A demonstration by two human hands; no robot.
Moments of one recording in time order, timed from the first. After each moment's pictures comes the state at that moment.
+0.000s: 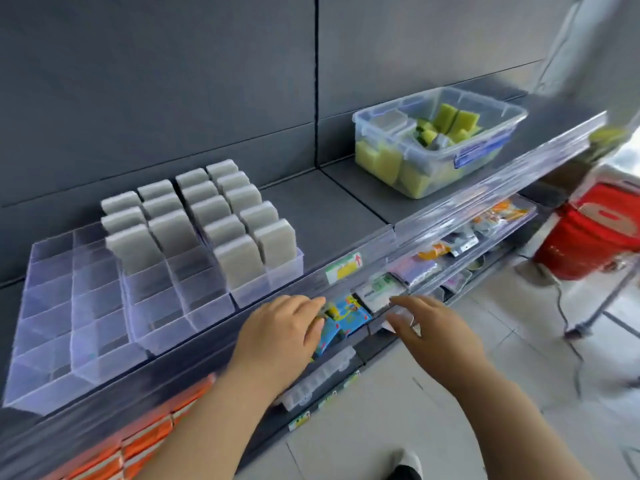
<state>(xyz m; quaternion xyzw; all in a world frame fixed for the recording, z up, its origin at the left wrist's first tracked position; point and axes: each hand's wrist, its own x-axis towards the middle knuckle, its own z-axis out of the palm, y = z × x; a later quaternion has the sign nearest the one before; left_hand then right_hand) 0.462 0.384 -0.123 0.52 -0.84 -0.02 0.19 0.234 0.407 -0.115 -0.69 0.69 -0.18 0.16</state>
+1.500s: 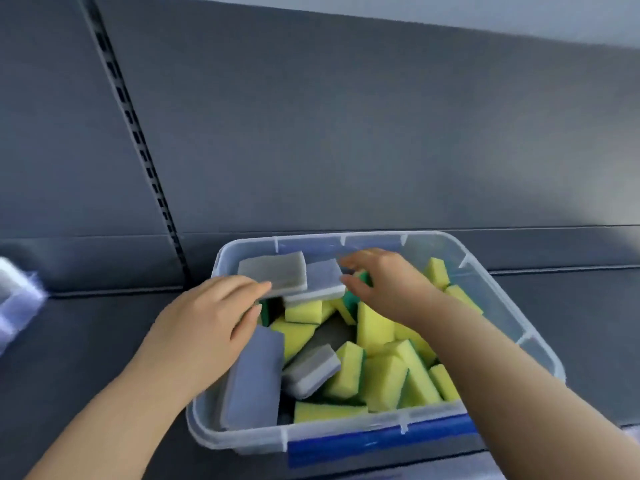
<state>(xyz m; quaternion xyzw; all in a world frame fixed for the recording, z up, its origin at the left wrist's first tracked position) 0.150 -0.019 -0.052 0.67 -0.69 0.10 0.24 -0.059 -0.175 -0.036 -0.90 0.38 -0.15 0.15</state>
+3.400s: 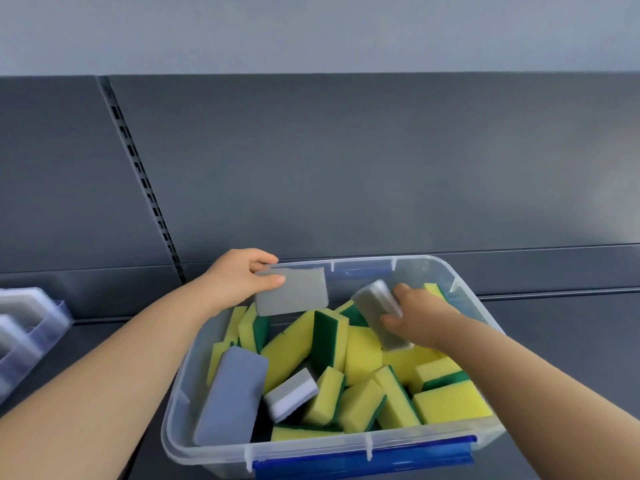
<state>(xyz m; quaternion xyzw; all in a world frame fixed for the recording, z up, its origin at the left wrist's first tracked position) 0.144 -0.122 -0.018 0.75 -0.51 -0.25 0.35 -0.125 -0.220 -0.049 -0.86 0.49 0.01 0.15</state>
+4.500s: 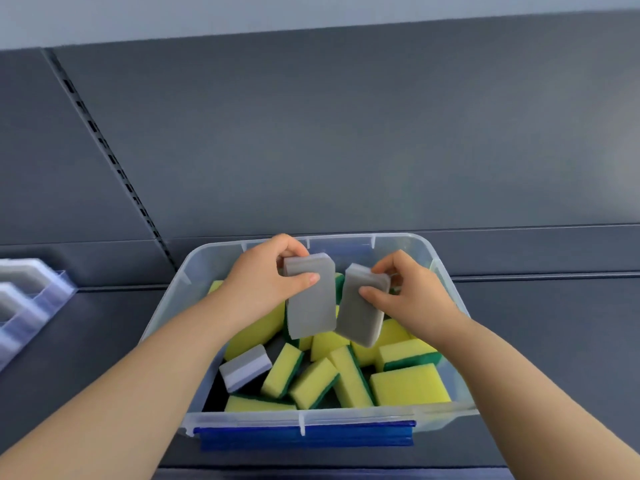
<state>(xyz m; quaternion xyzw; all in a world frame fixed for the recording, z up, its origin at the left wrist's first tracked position) 0.028 -0.124 -0.012 0.74 -0.54 -0.17 0.36 -0.171 -0.222 -0.046 -0.80 0.40 -0.26 0.36</state>
